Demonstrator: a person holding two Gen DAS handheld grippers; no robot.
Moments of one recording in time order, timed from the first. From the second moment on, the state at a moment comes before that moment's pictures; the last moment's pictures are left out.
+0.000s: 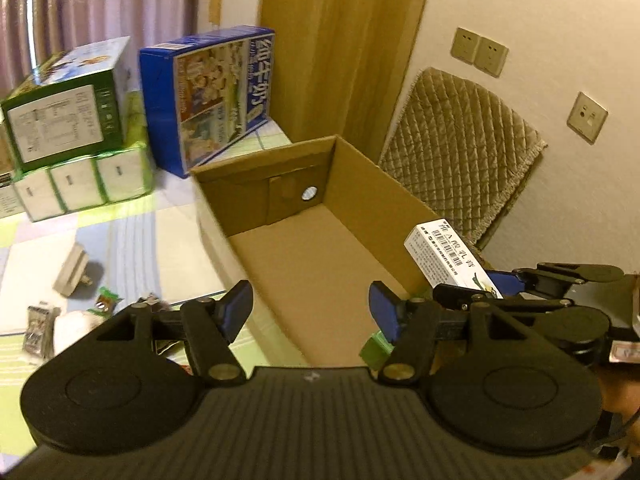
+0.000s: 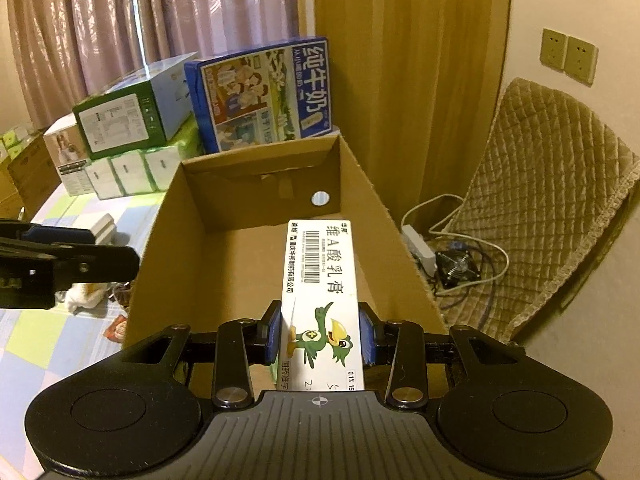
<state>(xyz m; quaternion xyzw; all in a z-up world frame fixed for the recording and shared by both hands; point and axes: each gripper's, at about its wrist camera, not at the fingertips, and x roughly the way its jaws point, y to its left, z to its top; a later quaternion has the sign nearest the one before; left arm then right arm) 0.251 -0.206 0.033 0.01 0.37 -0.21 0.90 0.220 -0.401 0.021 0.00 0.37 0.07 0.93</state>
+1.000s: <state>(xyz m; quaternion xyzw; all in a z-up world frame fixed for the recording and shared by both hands) 0.175 -0.111 0.036 -0.03 0.37 -0.13 0.92 0.163 -0.338 0.051 -0.02 0.35 0.10 0.93</state>
